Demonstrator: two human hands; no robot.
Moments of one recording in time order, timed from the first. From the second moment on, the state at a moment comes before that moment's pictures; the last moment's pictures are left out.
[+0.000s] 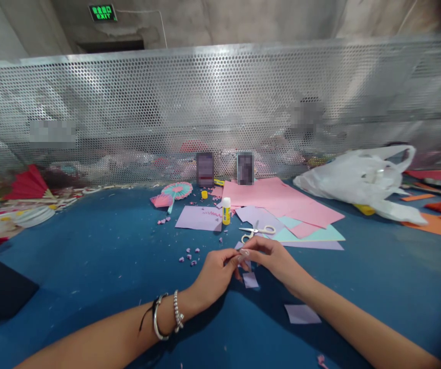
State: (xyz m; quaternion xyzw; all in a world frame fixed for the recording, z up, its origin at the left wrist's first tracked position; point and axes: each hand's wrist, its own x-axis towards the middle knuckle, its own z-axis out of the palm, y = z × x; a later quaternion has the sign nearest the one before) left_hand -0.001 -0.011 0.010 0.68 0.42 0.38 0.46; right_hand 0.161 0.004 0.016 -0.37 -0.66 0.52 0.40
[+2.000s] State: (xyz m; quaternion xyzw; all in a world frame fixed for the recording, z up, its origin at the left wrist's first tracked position) left_hand -0.004 -0.012 0.003 0.61 0.38 0.43 0.54; right_hand 0.156 -0.012 0.025 -0.39 -0.73 0.33 0.45
